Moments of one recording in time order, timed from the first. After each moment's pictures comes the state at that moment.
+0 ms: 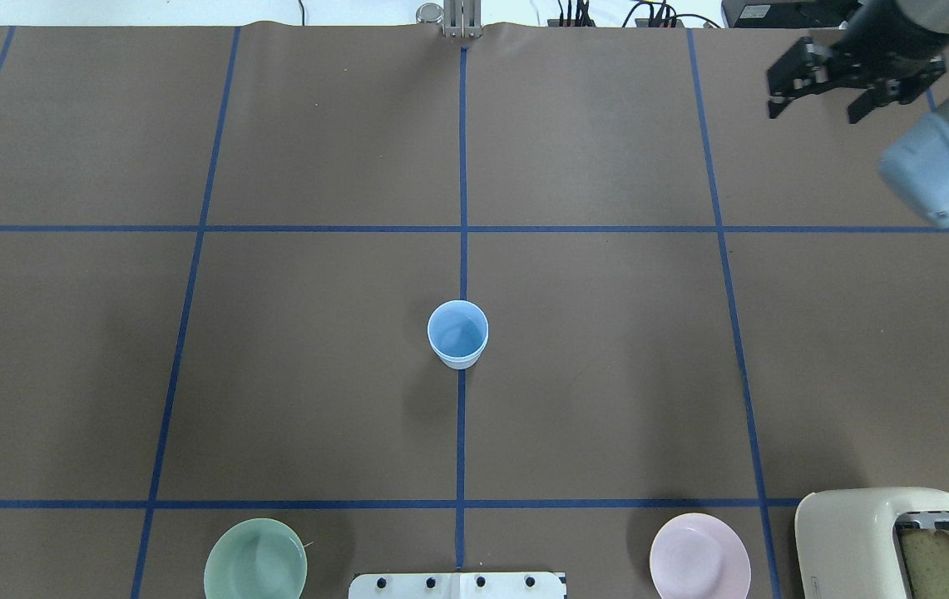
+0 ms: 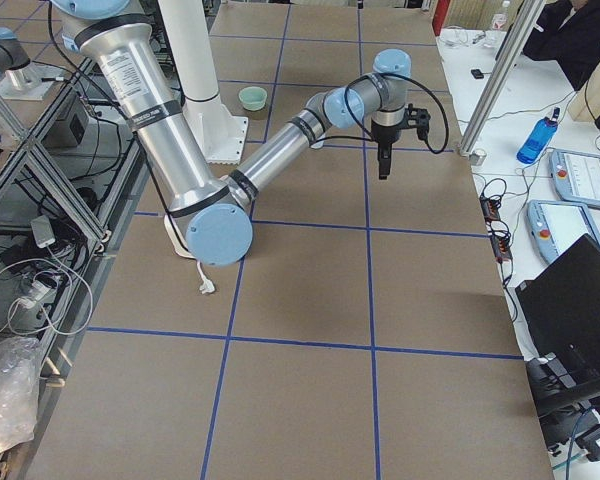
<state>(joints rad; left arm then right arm) -1.41 -1.67 -1.69 -1.85 -2.34 -0.26 1.20 -1.17 1.84 -1.76 2.25 0.60</state>
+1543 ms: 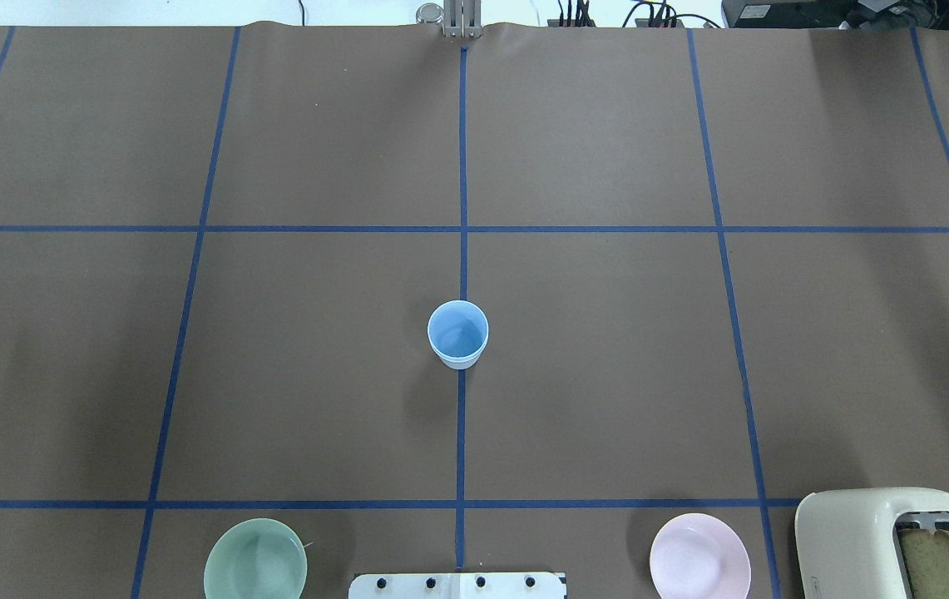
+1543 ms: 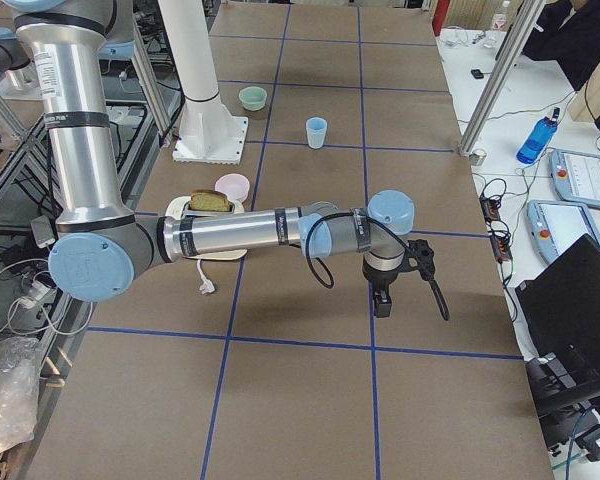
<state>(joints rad) -1.52 -1.60 -1.58 -1.87 -2.47 -0.13 1.49 -1.45 1.59 -1.52 2.30 0.09</state>
